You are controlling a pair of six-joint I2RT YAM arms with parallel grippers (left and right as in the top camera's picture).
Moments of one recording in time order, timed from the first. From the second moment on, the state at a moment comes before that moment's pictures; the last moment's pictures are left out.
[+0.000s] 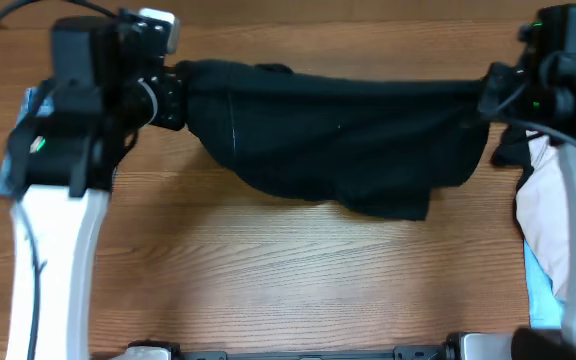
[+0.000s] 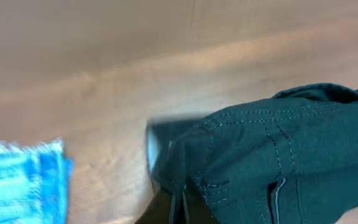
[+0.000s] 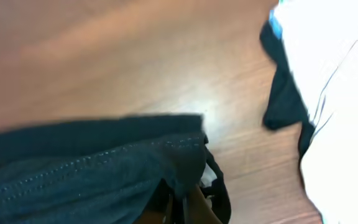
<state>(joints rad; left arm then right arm) -0.09 1.39 1.75 -0.98 0.18 0.08 -0.04 1.52 1.88 -1.27 0.02 0.30</state>
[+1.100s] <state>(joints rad) -0.08 1.97 2.18 -0.83 -0.12 0.21 -0.04 2.08 2.25 -0.96 -0.14 0.28</state>
